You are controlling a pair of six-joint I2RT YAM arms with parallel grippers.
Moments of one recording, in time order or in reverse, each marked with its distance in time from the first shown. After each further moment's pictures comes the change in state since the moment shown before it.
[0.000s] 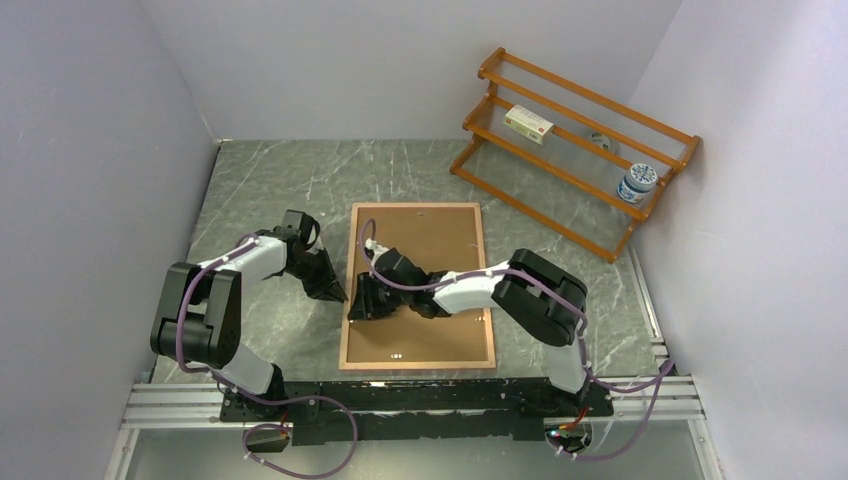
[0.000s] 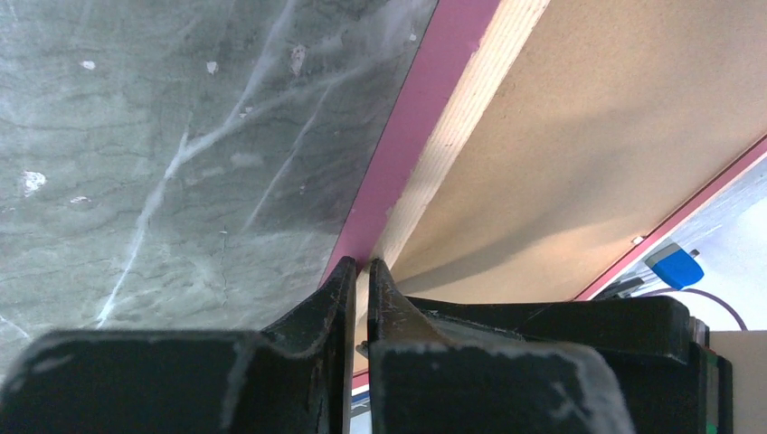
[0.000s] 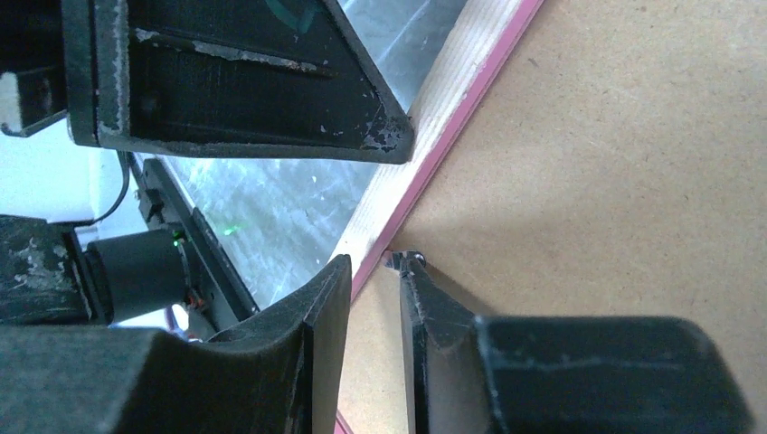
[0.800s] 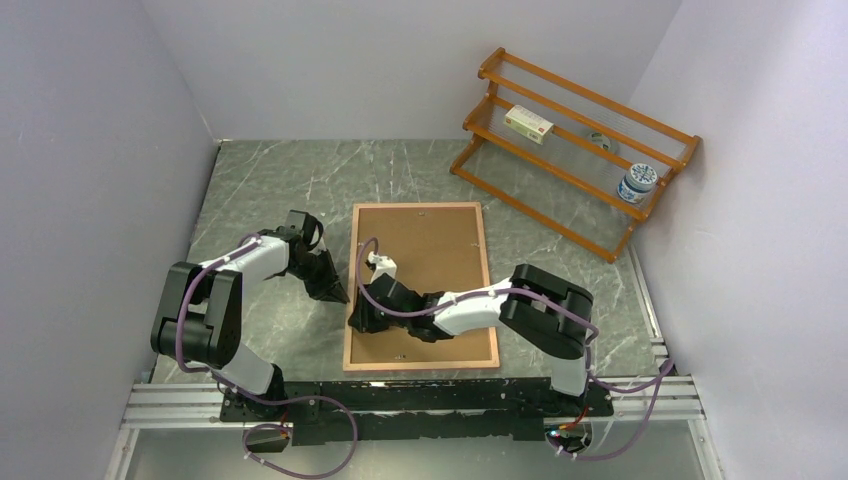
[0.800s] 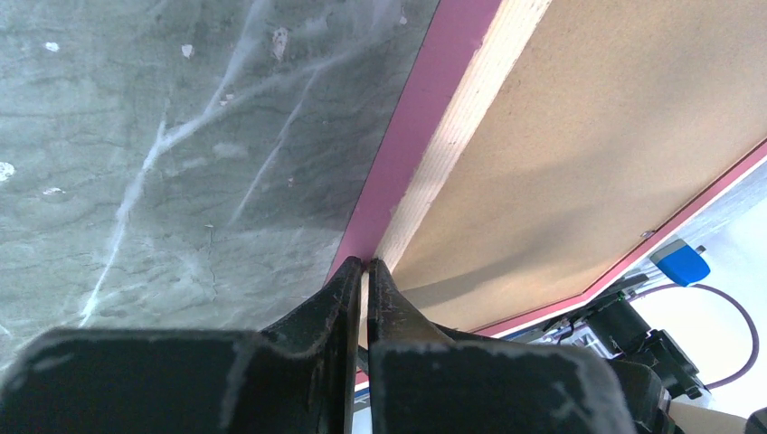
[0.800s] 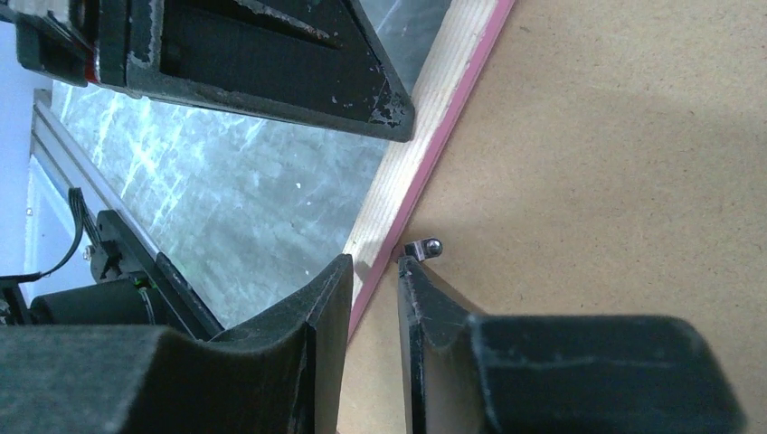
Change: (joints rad) left arm -0.016 0.000 0.004 -0.013 -0.010 -0.005; right arm 0.141 -0.079 -0.092 0.032 0.370 0.066
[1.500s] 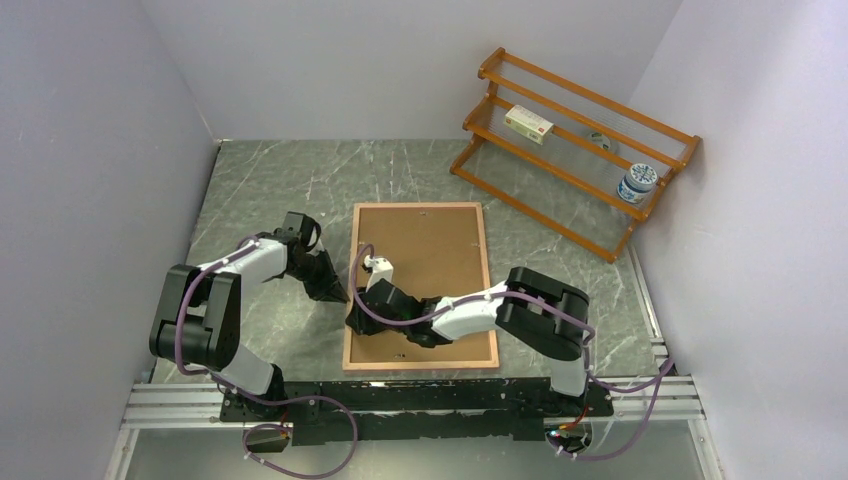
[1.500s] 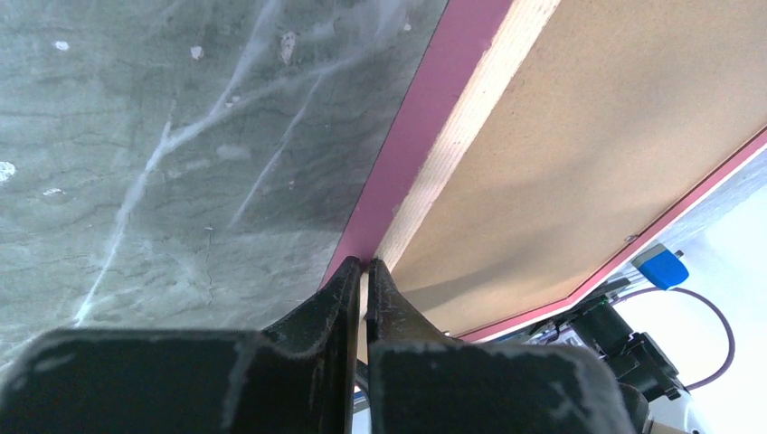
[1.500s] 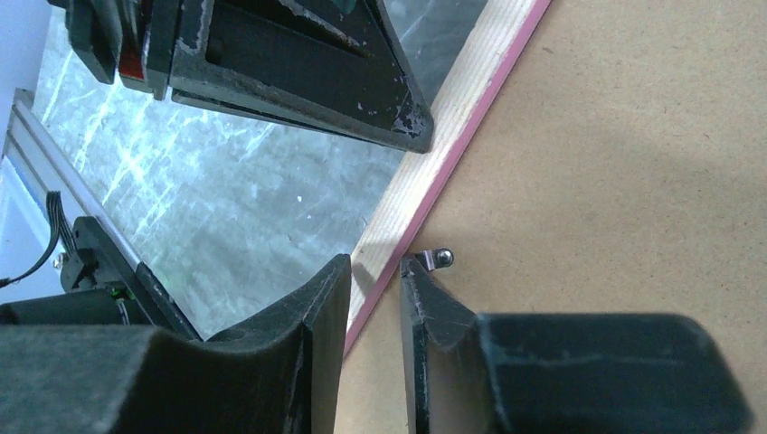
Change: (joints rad) left arm 0.007 -0.013 -0.023 0.028 0.016 -0.029; right arm 0.024 0.021 0.003 0.051 0.074 -0.069
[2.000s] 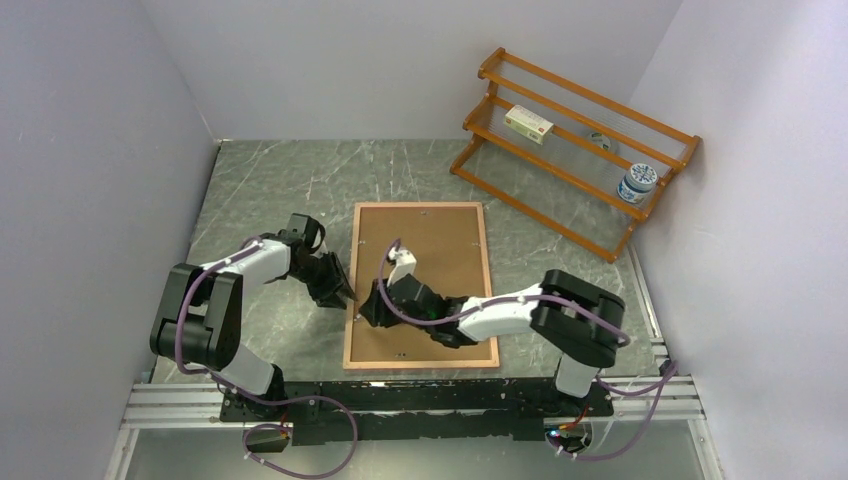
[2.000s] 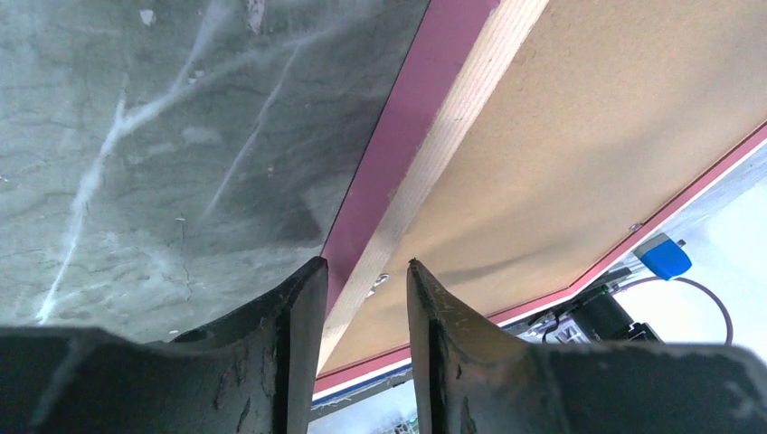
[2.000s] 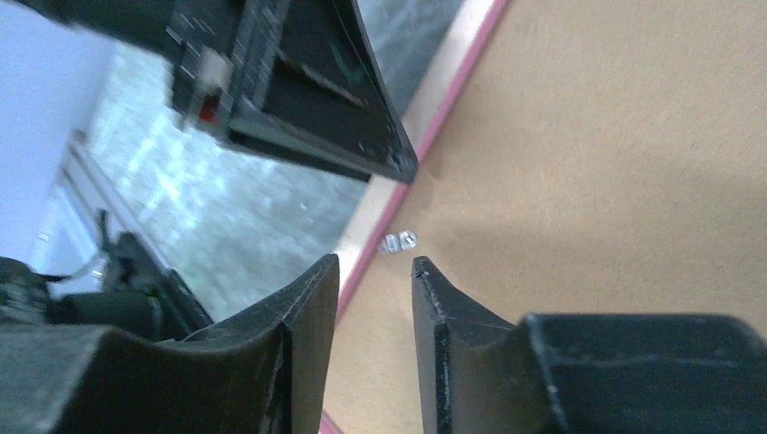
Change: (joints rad) left arm -0.018 0.000 -0.005 0.000 0.008 -0.018; right arm -0.024 -0.142 -0.154 0.093 0.038 -0.027
